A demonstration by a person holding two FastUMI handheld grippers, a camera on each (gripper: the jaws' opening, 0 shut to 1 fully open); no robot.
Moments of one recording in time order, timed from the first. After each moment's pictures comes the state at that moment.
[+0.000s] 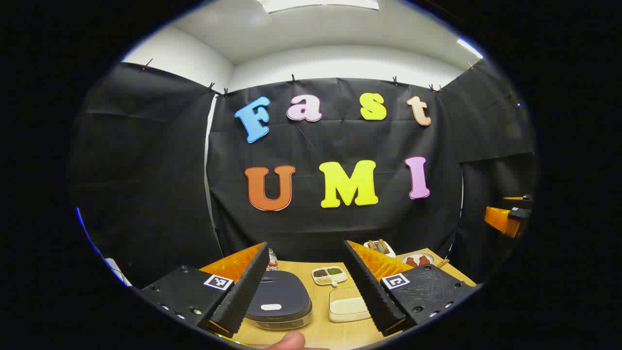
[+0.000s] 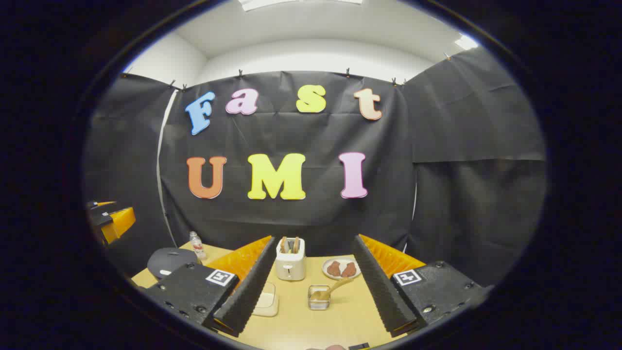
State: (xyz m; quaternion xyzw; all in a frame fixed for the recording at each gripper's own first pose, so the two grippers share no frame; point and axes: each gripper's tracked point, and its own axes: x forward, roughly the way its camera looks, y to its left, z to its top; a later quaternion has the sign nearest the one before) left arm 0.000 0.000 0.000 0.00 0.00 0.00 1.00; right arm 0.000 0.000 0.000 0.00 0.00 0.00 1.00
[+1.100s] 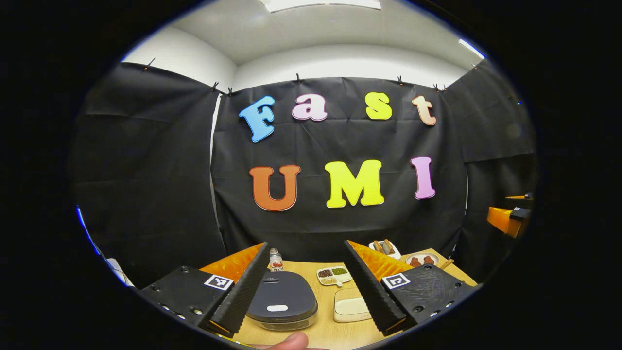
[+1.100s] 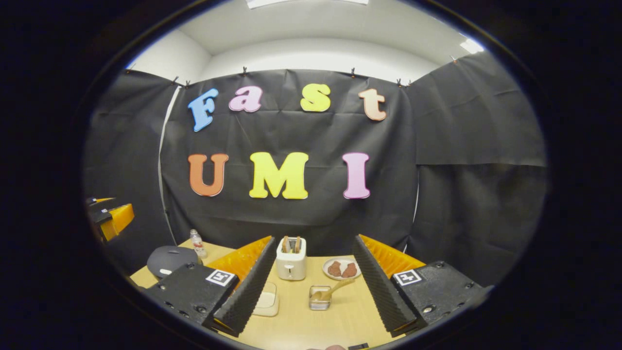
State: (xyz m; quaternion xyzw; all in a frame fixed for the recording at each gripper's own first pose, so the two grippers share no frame) left arm 0.002 0.012 0.001 0.01 0.00 0.01 1.00; right arm 0.006 0.010 0.001 -0.01 0.01 0.00 1.00
